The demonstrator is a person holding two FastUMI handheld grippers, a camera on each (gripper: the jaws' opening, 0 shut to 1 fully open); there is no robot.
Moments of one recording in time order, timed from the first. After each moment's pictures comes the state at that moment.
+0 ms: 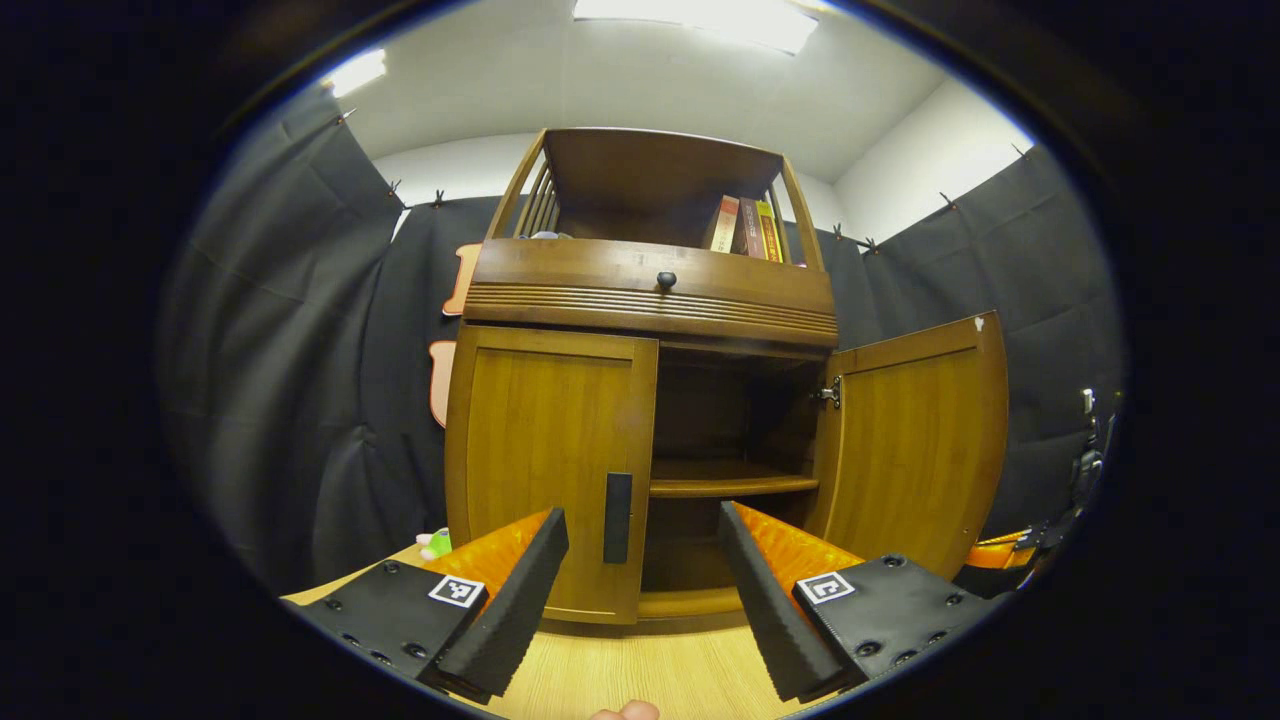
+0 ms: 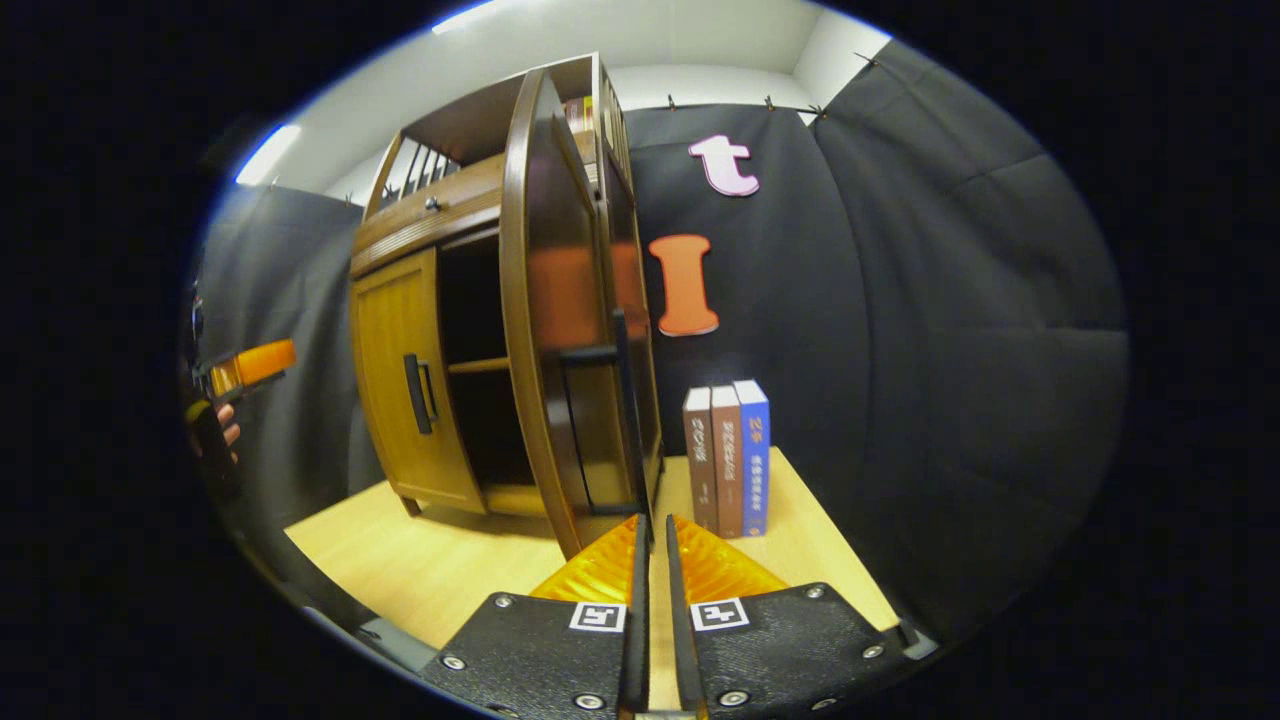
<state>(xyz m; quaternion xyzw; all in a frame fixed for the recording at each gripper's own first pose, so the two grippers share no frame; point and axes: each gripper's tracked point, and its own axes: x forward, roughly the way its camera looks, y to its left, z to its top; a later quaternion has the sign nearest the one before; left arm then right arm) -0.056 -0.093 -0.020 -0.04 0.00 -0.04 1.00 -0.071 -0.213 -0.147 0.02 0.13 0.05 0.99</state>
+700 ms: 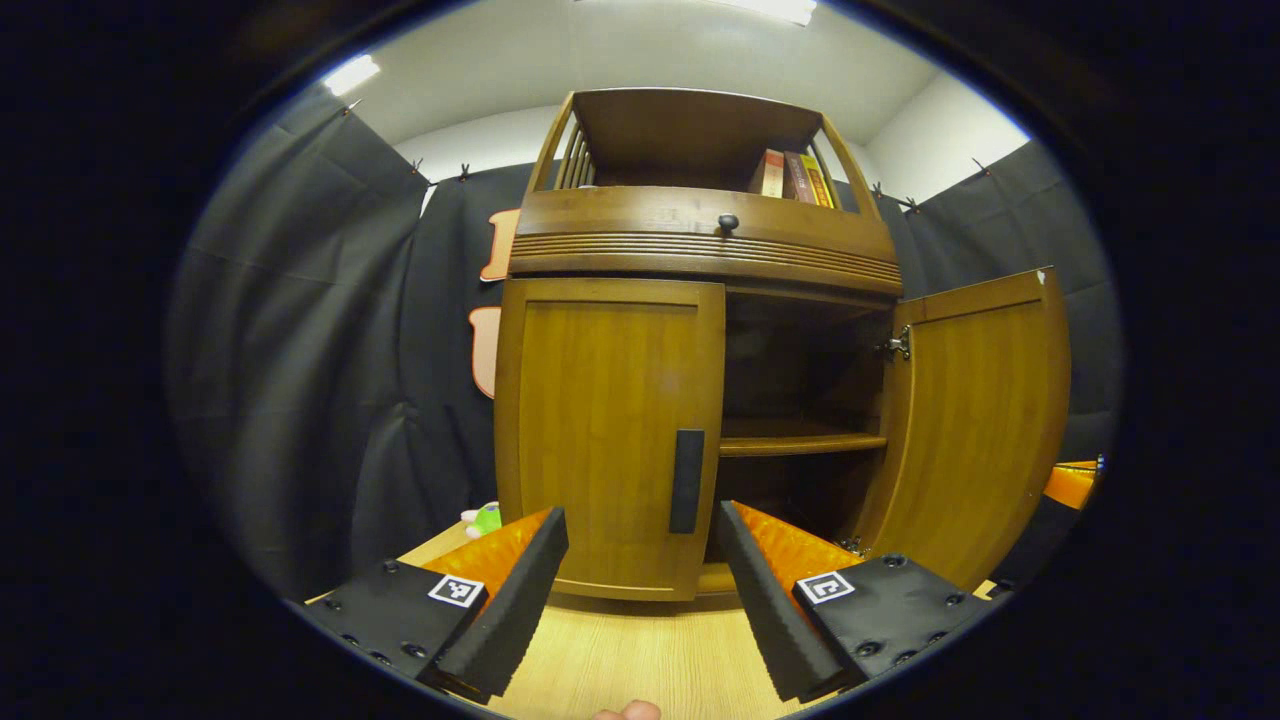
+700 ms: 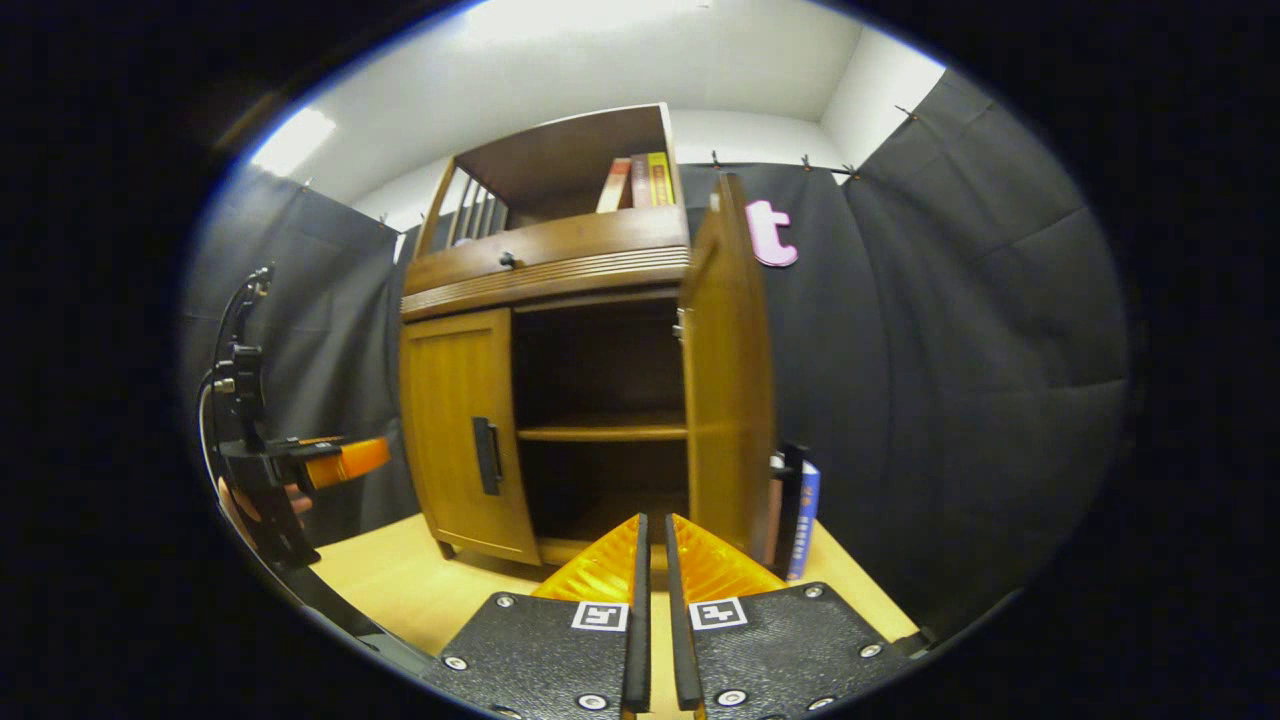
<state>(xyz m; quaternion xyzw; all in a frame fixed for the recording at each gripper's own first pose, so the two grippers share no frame) -0.043 -0.035 -0.059 -0.02 0.06 0.02 1.00 -0.070 -0.081 -0.042 0.04 0.02 0.10 0.99</state>
